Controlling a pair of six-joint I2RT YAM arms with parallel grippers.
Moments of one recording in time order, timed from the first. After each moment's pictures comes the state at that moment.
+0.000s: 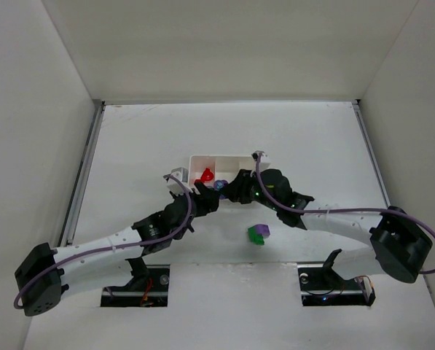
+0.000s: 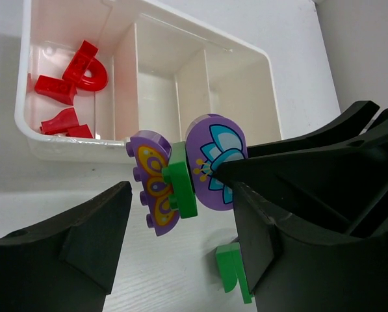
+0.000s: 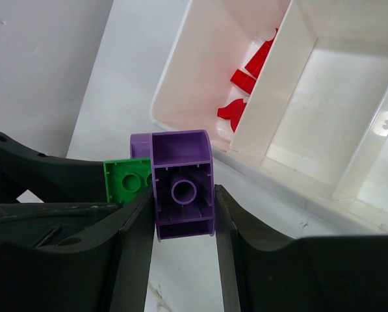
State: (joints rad) left arm -1.03 0.90 0.44 0.08 -0.59 -0.90; right arm 0.85 1.34 0.66 0.35 0.01 0.78
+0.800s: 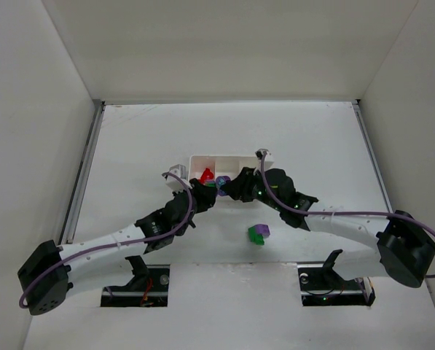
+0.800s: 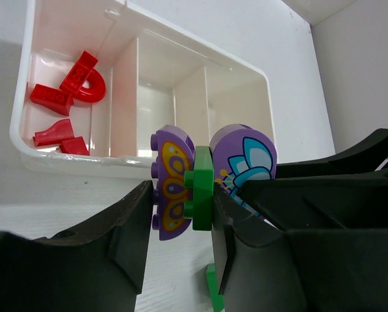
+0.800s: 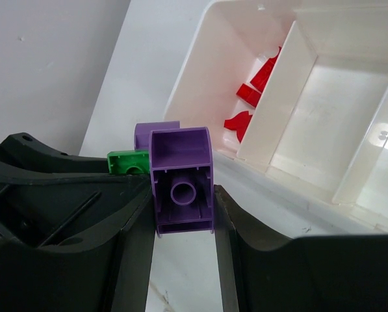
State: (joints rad) left arm -0.98 0.96 0.44 0.16 -0.58 -0.93; right arm 0.85 1.29 0.66 0.35 0.02 0.79
